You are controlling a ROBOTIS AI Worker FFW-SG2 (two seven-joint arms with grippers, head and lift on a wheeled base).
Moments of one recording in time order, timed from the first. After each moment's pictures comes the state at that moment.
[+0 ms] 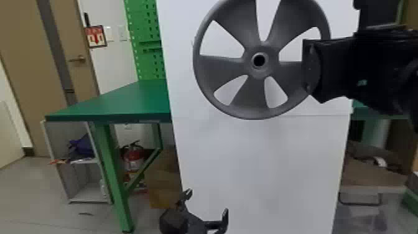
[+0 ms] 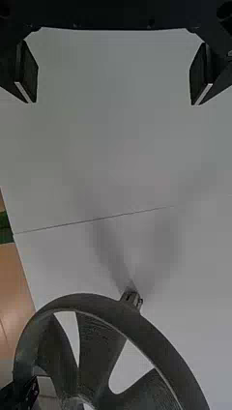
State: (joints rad) left arm 0.00 0.18 -0.13 -1.59 -0.02 -0.22 -0.15; right arm -0.85 0.00 0.23 -1.92 -0.28 1.06 -0.26
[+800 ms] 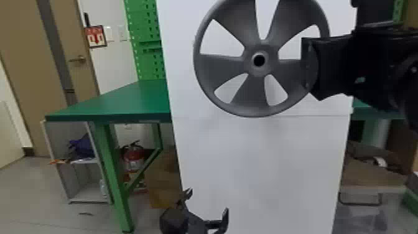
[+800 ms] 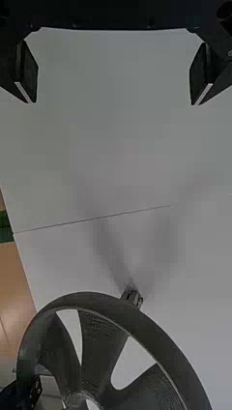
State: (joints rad) left arm 0.00 0.18 -0.13 -1.59 -0.02 -0.22 -0.15; right arm -0.87 0.00 0.23 -1.89 -0.27 1.05 -0.26
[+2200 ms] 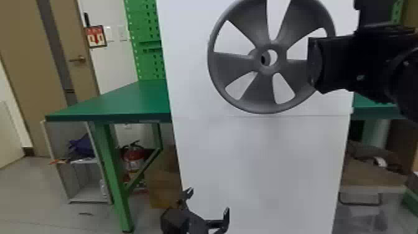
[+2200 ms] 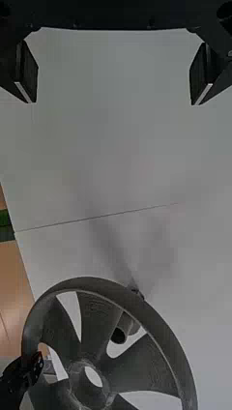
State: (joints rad) left arm -0.01 0.18 -0.13 -1.59 -0.02 -0.22 -0.15; right arm -0.94 0.00 0.20 -1.72 -0.26 0.99 -0.26
